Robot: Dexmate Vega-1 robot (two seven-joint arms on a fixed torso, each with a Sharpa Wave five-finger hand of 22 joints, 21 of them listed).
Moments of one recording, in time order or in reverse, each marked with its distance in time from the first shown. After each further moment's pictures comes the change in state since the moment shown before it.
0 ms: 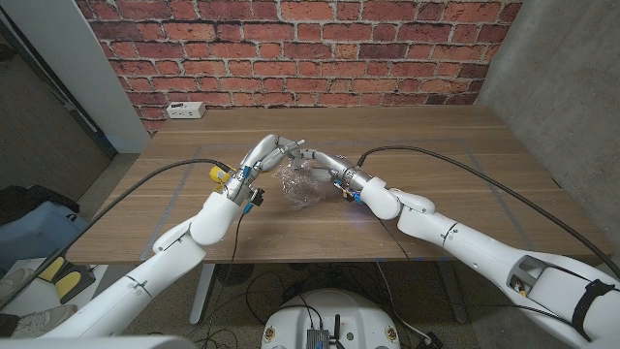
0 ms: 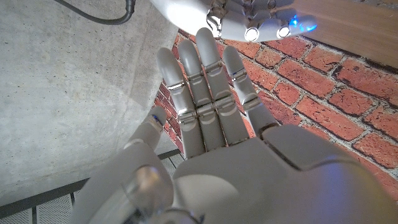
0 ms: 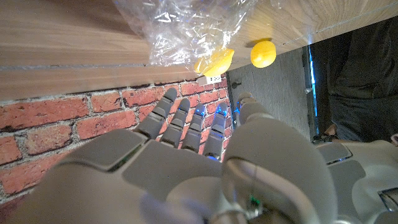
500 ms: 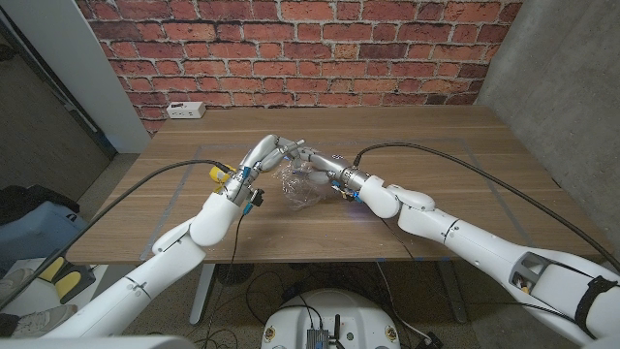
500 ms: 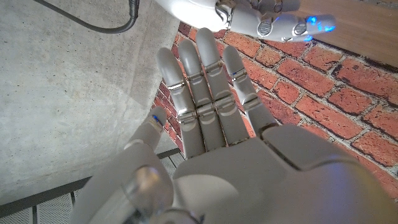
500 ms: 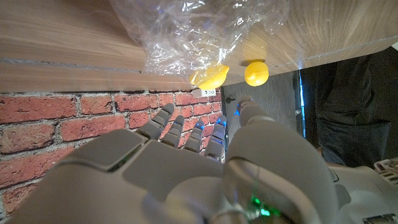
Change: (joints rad) left arm 0.006 0.001 -0.003 -0.004 0.000 -0.003 0.008; left_hand -0.012 -0.002 0.000 0.000 0.000 0.000 0.000 0.000 0.003 0.001 -0.001 0.000 0.005 -0.003 0.003 -0.004 0.000 0.000 0.000 0.015 -0.008; right arm 0.028 -0.019 -0.026 -0.046 -0.039 -0.050 0.109; right_hand -0.048 0.003 0.016 0.056 0.000 -0.152 -0.051 -0.050 -0.012 -0.180 -0.054 -0.054 -0.028 -0.190 0.009 -0.086 -0.031 -0.162 -0.029 -0.068 -0.010
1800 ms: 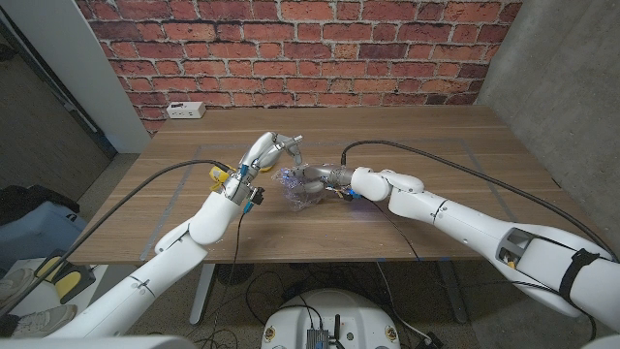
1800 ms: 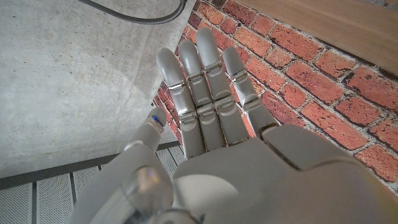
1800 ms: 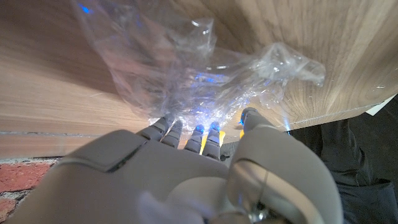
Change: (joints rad) left arm -0.016 -0.028 -0.002 0.042 -0.084 -0.071 -0.054; left_hand -0.016 0.003 0.018 0.001 0.000 -0.011 0.000 0.000 0.000 0.000 0.000 -0.017 0.006 0.000 0.000 -0.005 0.001 -0.018 0.000 0.028 -0.015; right arm 0.136 0.037 -0.102 0.070 0.058 -0.117 0.367; right_hand -0.124 -0.003 -0.008 0.090 -0.011 -0.143 0.082 0.000 -0.004 -0.055 0.020 0.006 -0.014 -0.052 -0.005 -0.019 -0.042 -0.033 0.003 0.005 -0.003
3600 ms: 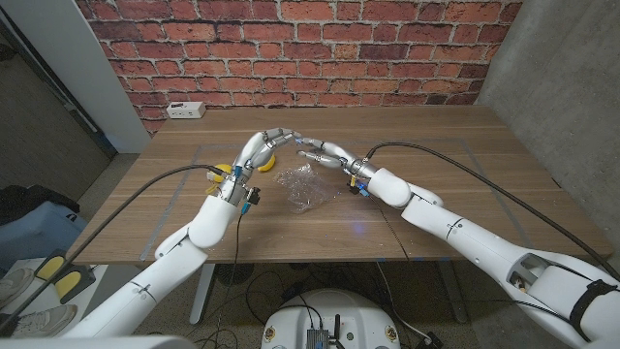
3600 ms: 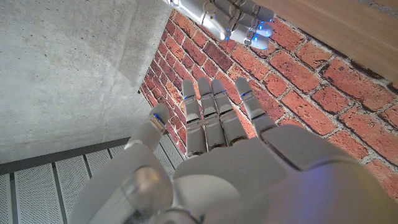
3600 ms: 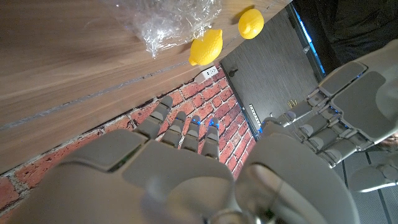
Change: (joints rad) left arm 0.028 -0.035 -0.028 0.024 -0.012 0.009 0.065; left_hand 0.041 -0.011 0.059 -0.046 0.000 -0.566 -0.146 -0.513 -0.294 -0.638 0.021 -0.344 -0.257 -0.710 0.031 -0.449 -0.297 -0.474 0.047 -0.149 -0.083; right arm -0.182 -0.003 0.231 -0.002 0.356 0.217 -0.232; right_hand -0.152 -0.113 -0.100 0.013 0.019 0.060 0.055 0.030 0.000 0.099 0.112 0.029 0.002 0.136 0.000 0.023 -0.009 0.107 0.060 0.023 0.004
